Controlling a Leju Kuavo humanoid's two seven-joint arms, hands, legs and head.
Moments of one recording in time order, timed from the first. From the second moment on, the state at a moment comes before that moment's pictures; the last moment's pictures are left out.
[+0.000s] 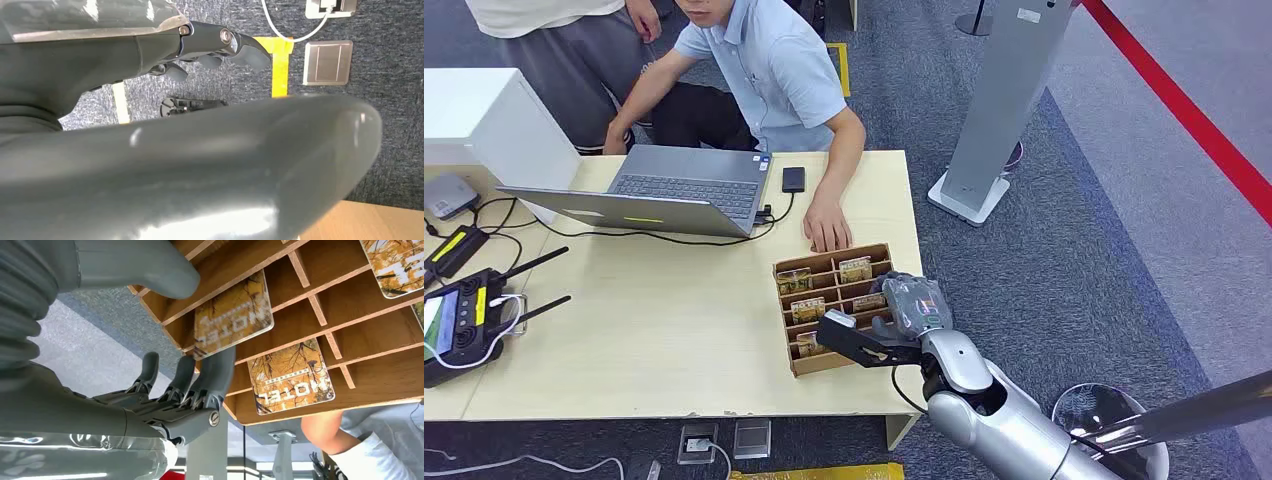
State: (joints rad) left arm -0.10 0.08 -1.09 -0.21 1.21 0.18 -0.32; right arm -0.44 -0.19 0.85 -1.36 0.86 0.03 0.54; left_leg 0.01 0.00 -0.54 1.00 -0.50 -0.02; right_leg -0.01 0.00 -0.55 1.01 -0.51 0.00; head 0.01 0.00
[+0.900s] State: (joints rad) left arm -0.10 0.08 -1.09 -0.21 1.20 0.17 -0.33; right arm -0.44 -0.19 0.84 -1.36 0.86 0.03 0.54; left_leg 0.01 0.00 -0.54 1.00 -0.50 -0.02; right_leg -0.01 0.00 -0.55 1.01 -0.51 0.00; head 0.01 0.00
